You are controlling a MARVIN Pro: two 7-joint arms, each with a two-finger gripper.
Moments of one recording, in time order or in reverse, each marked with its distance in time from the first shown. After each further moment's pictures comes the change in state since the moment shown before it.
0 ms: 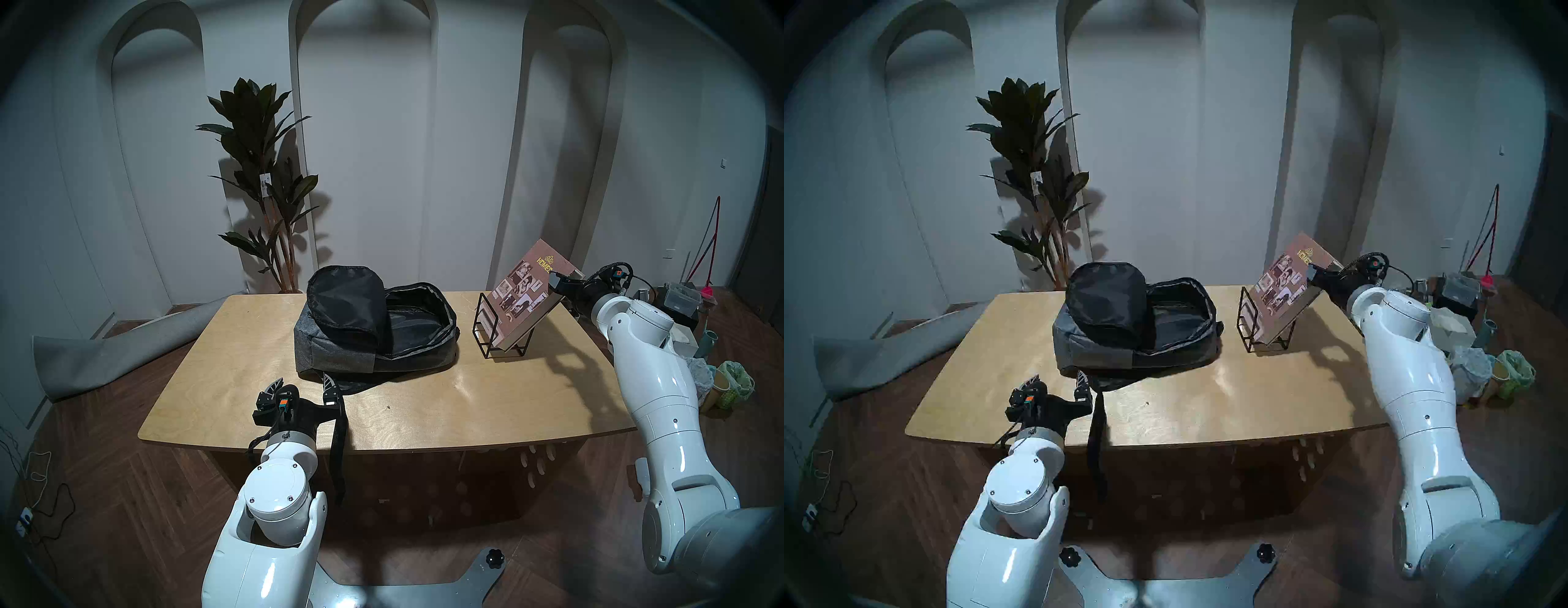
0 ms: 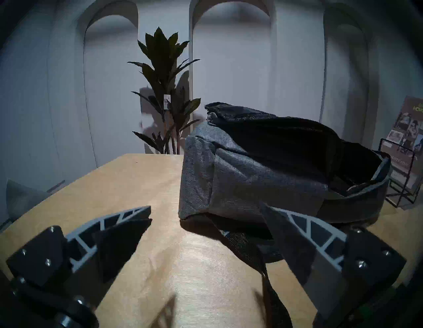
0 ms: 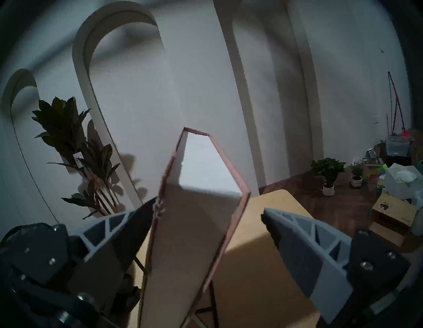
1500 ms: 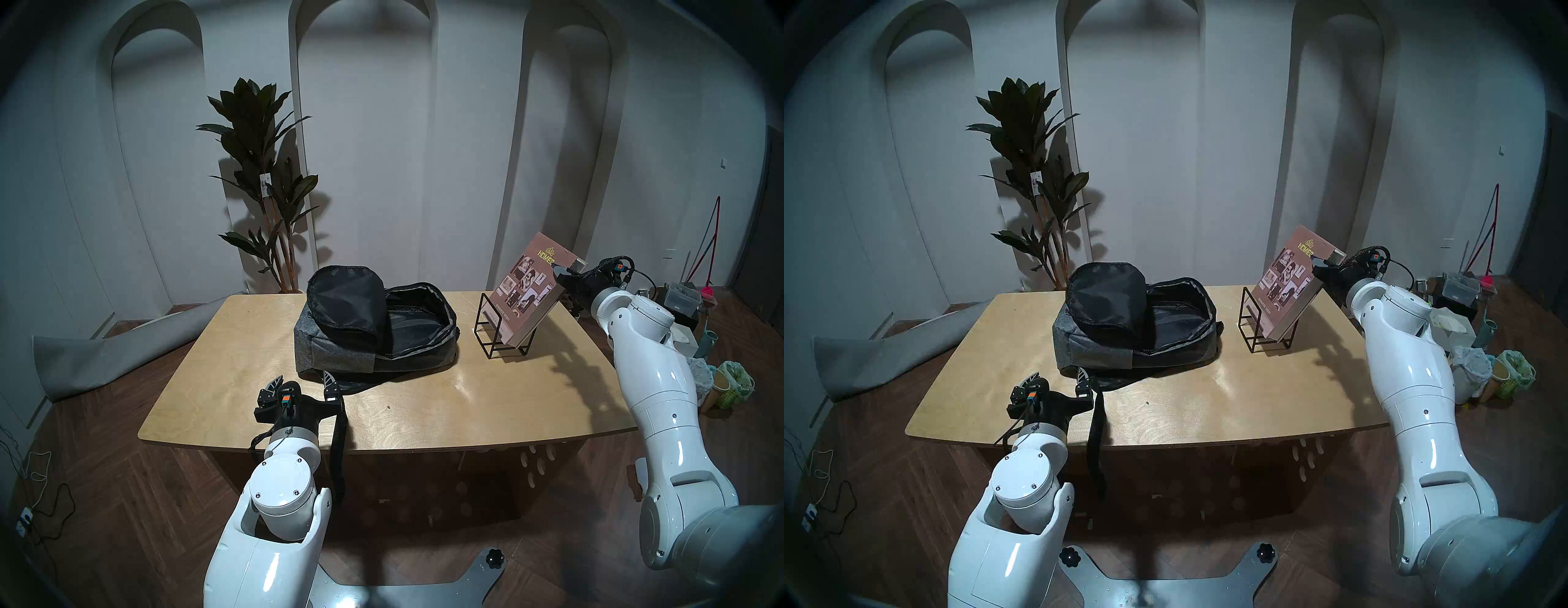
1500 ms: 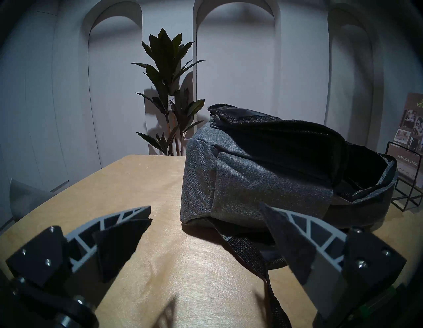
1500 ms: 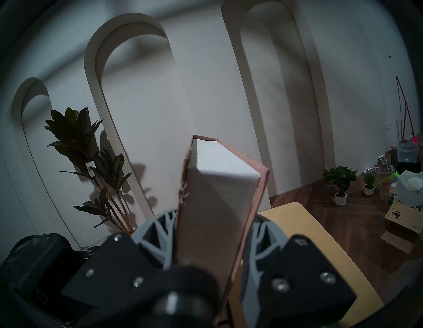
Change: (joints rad) left arm -0.027 0.025 0.024 0.013 -0.029 0.003 0.054; right arm 0.020 -0.009 0.020 -0.009 0.007 -0.023 0.057
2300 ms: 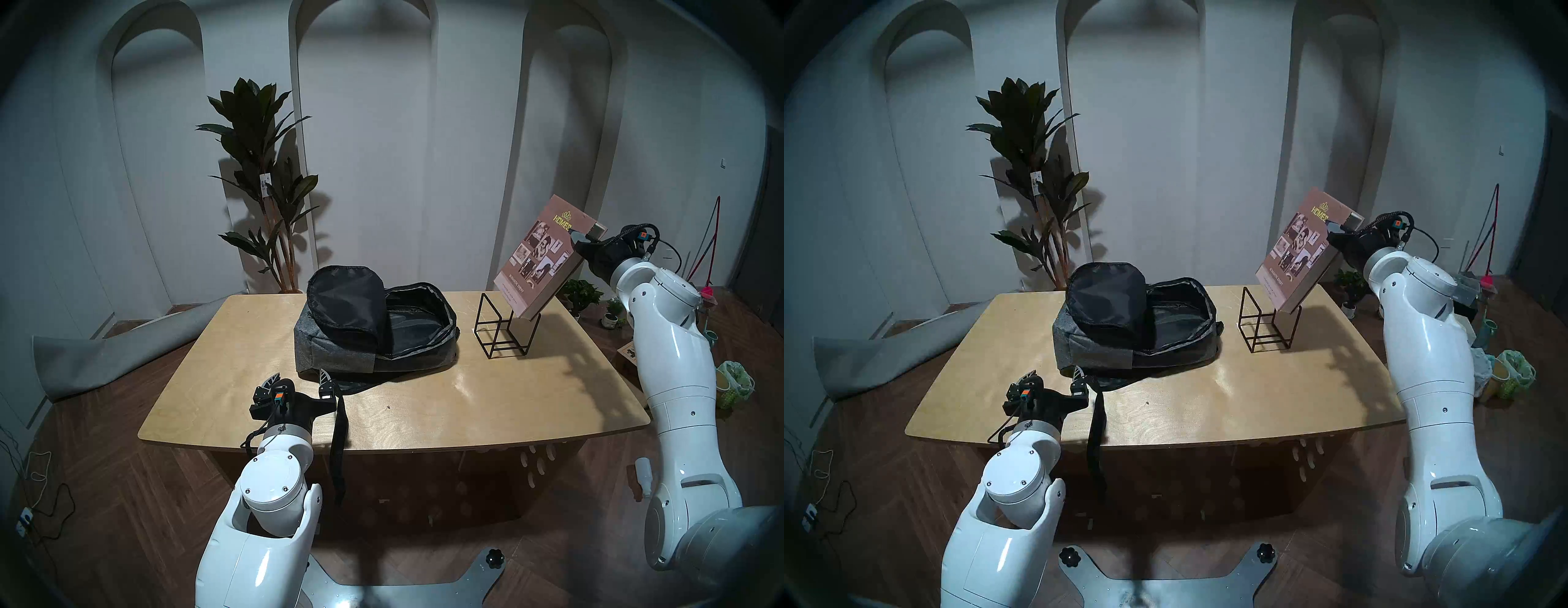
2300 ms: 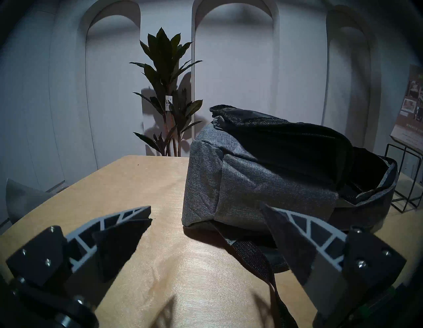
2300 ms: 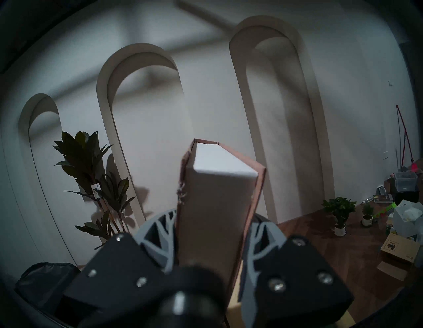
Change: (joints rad) left arm -0.009 0.024 -0.025 0.006 -0.036 -0.002 -0.032; right arm -0.019 0.023 0.061 -0.234 0.022 0.073 -0.070
